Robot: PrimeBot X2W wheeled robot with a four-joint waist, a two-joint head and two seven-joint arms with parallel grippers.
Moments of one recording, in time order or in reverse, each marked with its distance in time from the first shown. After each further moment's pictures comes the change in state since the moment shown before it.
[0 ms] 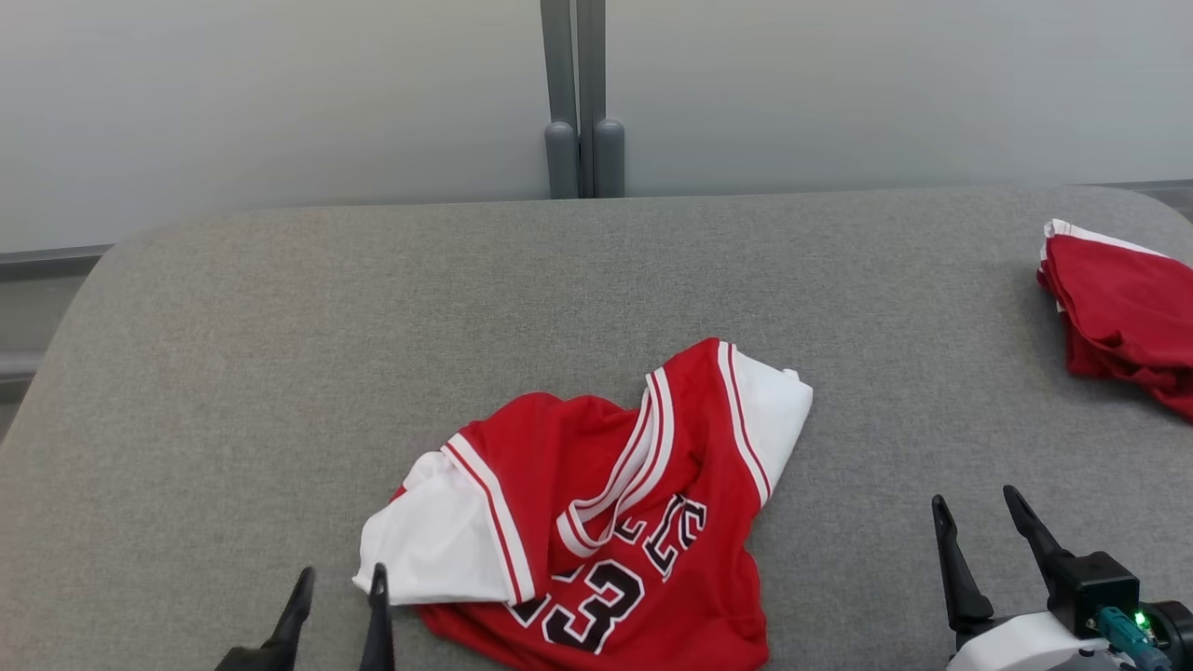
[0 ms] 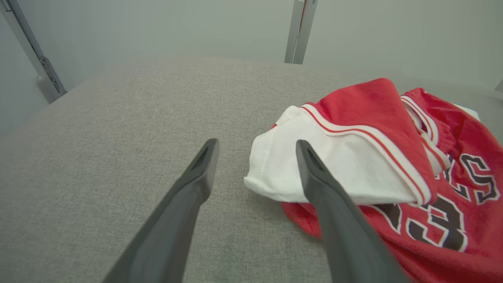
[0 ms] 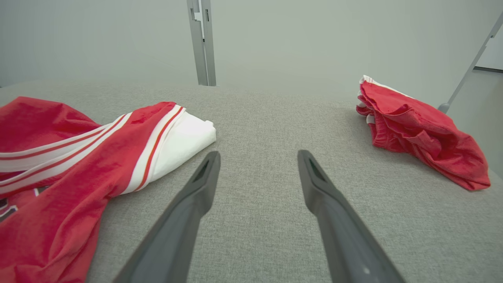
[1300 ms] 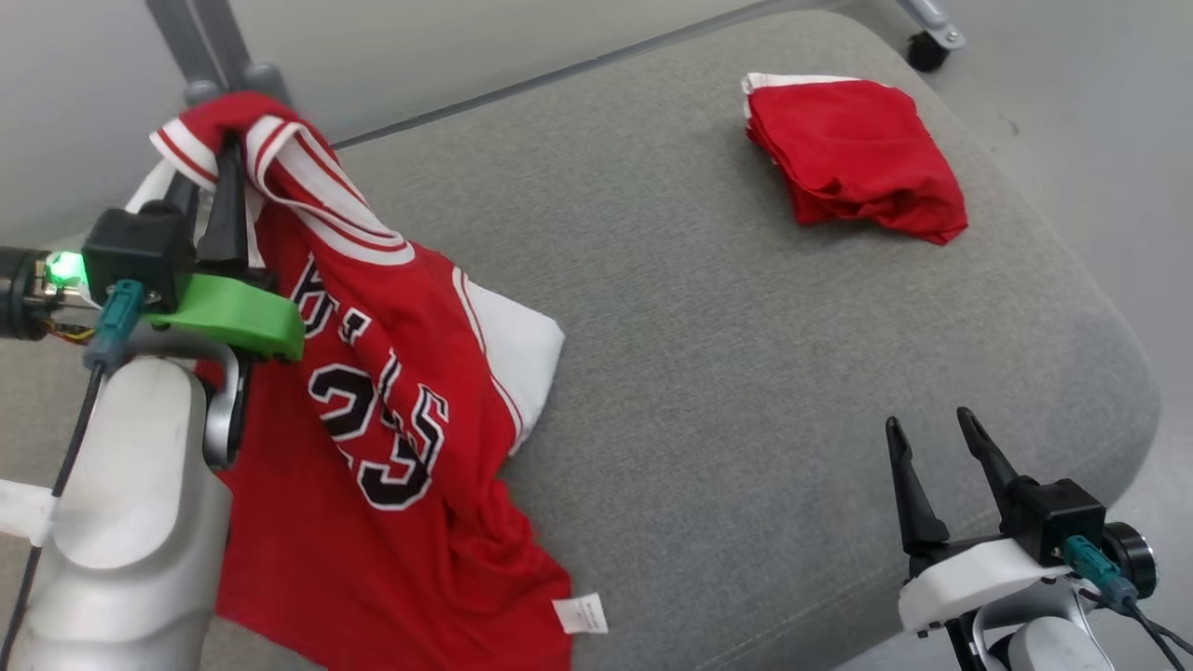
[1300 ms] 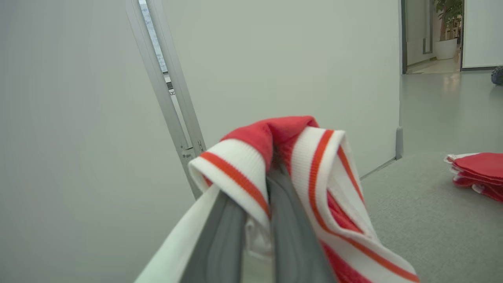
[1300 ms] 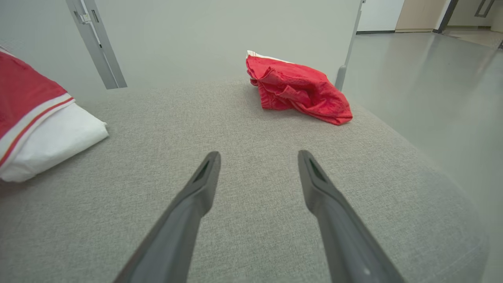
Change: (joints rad) left arm -0.783 0.202 -0.140 0.201 0.047 0.089 0.006; right arm -0.137 0.035 0.056 0.011 0.037 0.000 0.000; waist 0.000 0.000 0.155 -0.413
